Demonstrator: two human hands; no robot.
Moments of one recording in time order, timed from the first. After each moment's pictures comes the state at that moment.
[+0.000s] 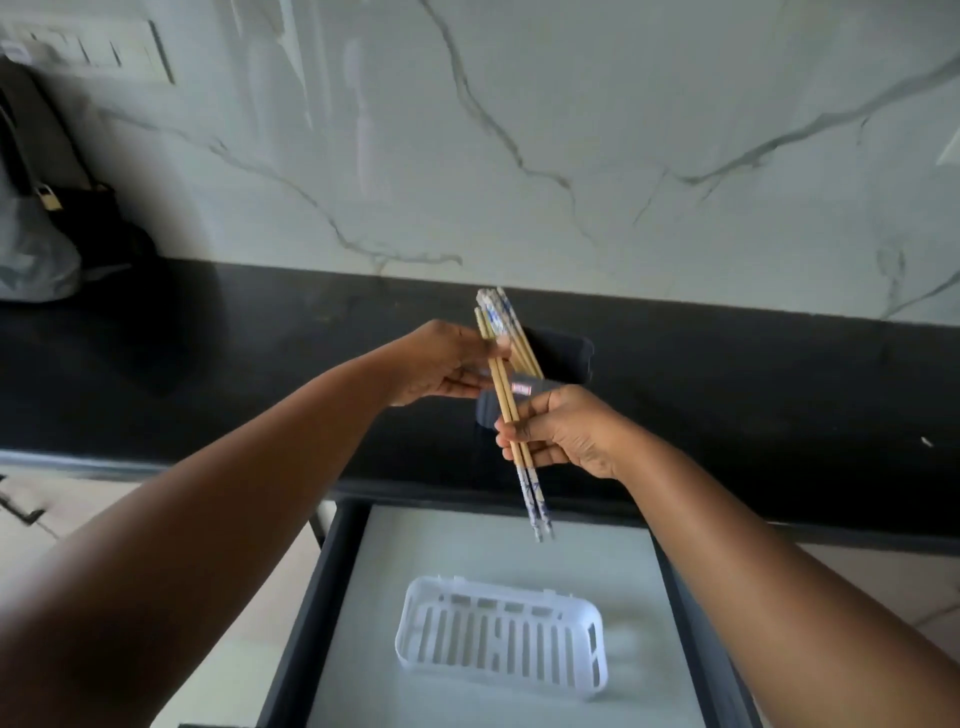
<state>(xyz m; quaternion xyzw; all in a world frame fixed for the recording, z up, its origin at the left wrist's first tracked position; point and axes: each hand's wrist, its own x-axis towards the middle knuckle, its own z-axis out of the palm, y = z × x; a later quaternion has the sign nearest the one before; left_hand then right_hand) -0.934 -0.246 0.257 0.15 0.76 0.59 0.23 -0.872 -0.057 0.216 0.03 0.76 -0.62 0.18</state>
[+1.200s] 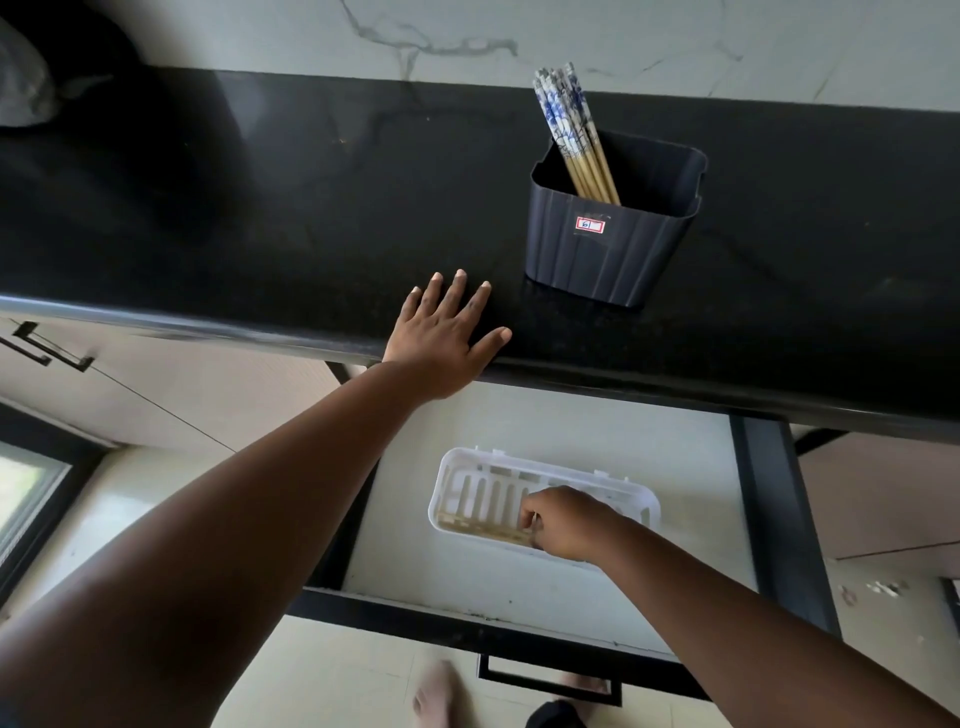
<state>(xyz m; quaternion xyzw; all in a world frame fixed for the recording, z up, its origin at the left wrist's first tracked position) -0.929 -0.271 0.052 0.16 0.99 0.06 0.02 -0.792 -0.083 -0.023 -0.08 0.90 -0.19 0.38</state>
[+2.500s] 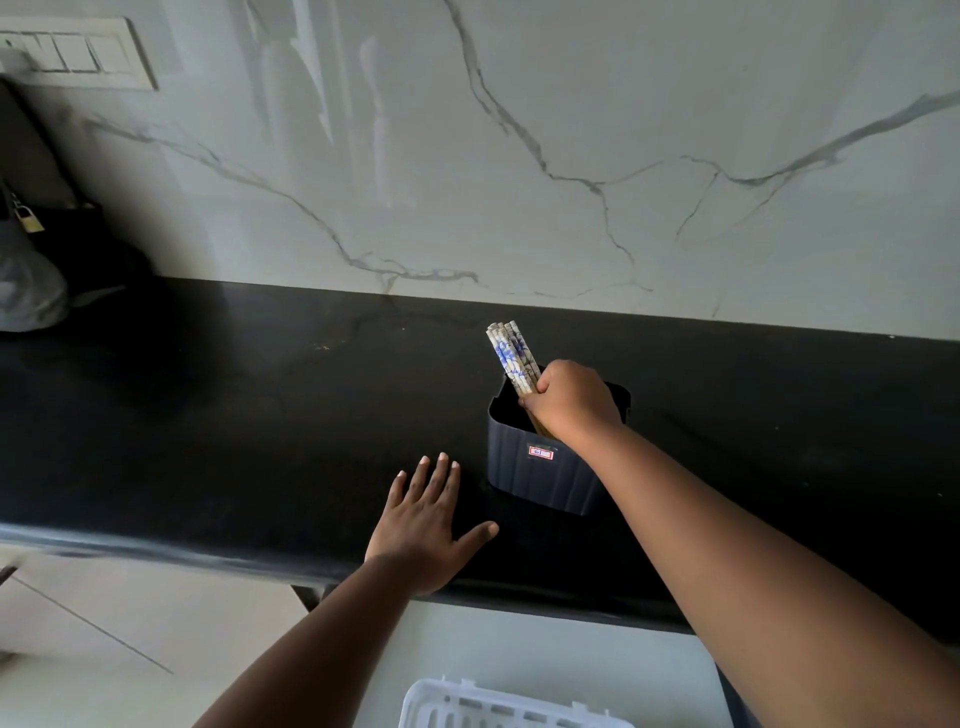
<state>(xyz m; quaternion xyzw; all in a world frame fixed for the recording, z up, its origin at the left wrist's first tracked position) -0.964 -0.254 0.056 0.15 0.99 0.08 0.01 -1.022 -0.059 0.193 0.08 0.96 -0.26 -0.06</state>
